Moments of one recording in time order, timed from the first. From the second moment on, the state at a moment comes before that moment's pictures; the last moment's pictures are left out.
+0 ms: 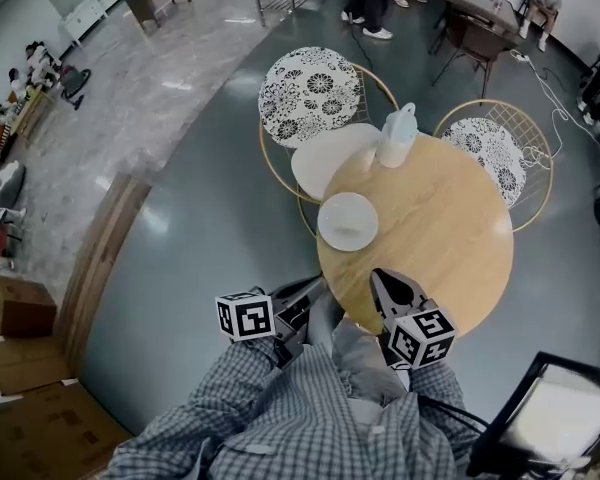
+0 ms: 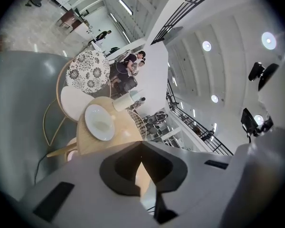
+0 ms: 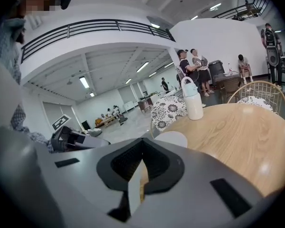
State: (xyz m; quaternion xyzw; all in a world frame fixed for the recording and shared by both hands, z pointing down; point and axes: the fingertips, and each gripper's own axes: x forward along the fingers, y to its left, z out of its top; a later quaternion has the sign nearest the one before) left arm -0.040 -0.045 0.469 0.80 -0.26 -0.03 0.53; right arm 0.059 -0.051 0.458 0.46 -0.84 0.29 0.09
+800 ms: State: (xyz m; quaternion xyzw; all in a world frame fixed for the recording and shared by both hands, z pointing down) left arm -0.040 0.021 0.434 0.86 -0.16 -0.01 0.49; right arm 0.071 0.046 0.440 0.55 -0.78 0.28 0.02
